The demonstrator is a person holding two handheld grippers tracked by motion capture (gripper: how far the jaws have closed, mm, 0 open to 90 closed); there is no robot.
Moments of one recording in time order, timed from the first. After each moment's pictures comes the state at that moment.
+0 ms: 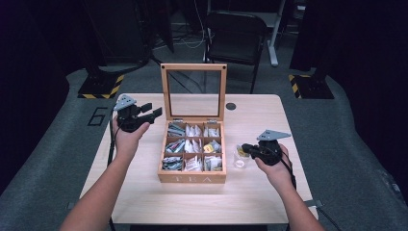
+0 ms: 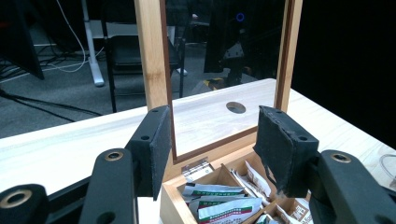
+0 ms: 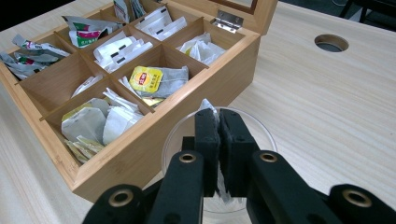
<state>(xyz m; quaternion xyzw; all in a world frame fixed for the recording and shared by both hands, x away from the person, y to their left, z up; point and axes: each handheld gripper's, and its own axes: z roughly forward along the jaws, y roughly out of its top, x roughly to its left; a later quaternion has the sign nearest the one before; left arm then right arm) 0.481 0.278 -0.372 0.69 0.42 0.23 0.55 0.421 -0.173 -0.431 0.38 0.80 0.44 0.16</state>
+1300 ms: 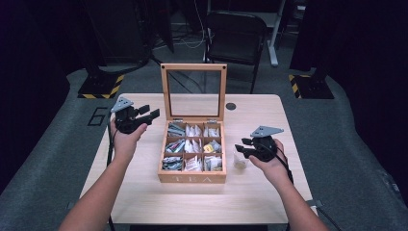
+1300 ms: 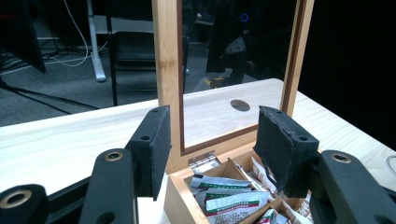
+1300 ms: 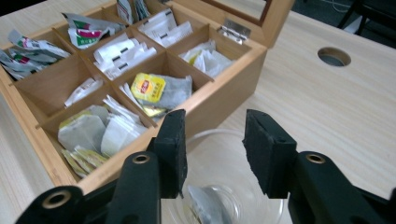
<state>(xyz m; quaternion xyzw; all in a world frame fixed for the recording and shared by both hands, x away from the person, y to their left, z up) 0.481 0.287 -0.381 0.68 0.43 0.22 0.55 0.430 -0.156 -0.418 0.35 0.82 0.42 0.17</state>
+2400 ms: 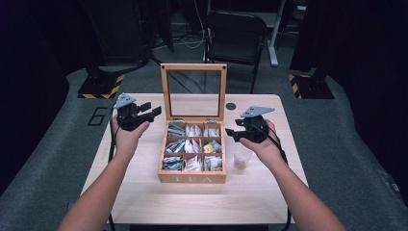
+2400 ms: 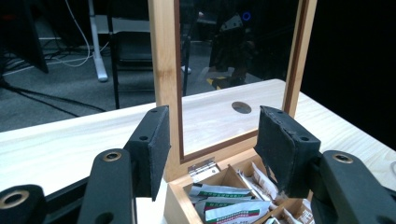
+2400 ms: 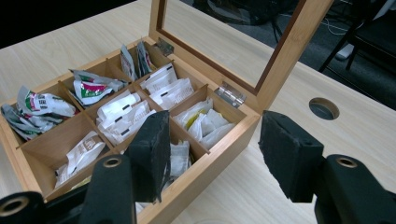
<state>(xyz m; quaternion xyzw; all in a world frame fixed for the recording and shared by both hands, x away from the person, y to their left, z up) 0.487 0.280 -0.374 0.68 0.43 0.22 0.55 0.461 -0.125 -0.369 0.33 0.82 0.43 0.19</state>
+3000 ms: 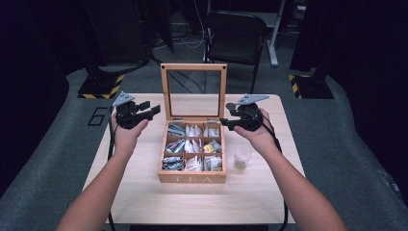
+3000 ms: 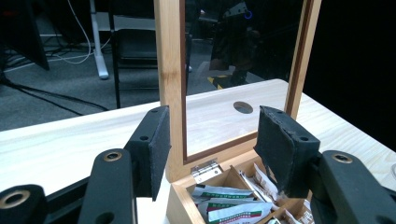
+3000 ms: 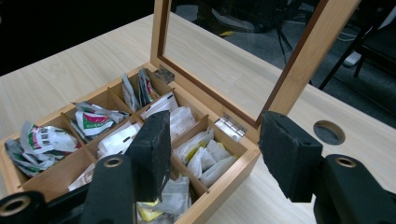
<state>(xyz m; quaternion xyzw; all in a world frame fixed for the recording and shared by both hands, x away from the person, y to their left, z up) 0.491 0.283 -0.368 0.68 0.44 0.22 0.54 0.487 -0.109 -0.350 0.33 0.81 0.44 0.18</state>
